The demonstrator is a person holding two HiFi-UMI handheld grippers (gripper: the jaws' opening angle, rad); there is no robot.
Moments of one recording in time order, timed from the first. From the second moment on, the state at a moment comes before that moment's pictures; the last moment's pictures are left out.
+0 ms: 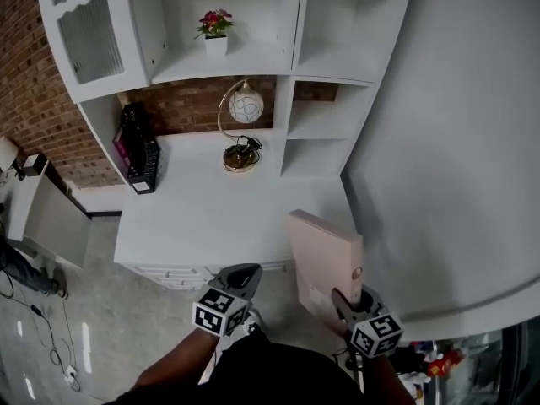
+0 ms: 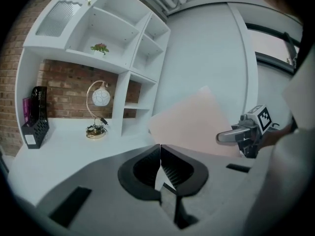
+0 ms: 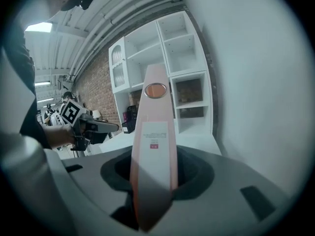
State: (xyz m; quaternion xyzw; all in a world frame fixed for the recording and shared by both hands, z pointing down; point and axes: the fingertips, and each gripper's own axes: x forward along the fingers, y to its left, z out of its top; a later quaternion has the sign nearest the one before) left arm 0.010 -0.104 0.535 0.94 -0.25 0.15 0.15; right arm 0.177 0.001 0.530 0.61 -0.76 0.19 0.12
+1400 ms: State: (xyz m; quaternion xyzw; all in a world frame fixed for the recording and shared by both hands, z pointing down) left arm 0.040 -0.296 0.502 0.92 -0.36 0.11 0.12; right arm 0.267 -0.250 0.447 0.55 -0.83 0.08 0.08
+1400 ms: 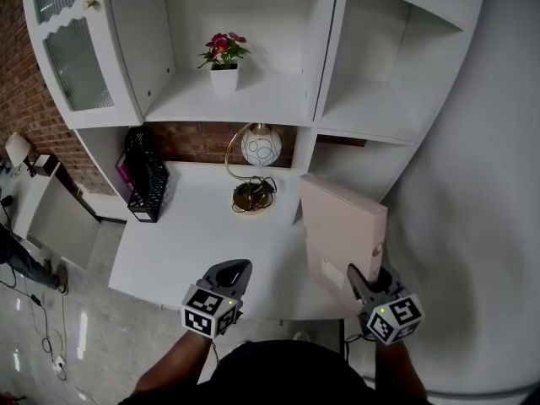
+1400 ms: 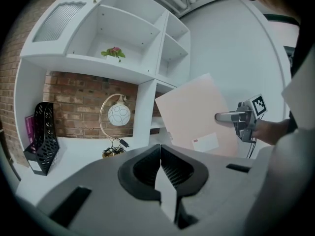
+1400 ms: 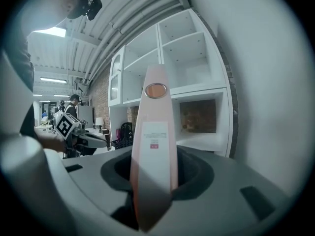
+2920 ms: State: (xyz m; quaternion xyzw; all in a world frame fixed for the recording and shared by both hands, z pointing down) left arm 0.052 -0.291 0.484 0.92 -0.35 0.12 0.11; right arm 0.310 -0.269 0.146 0.58 -0.77 -0.27 0.07
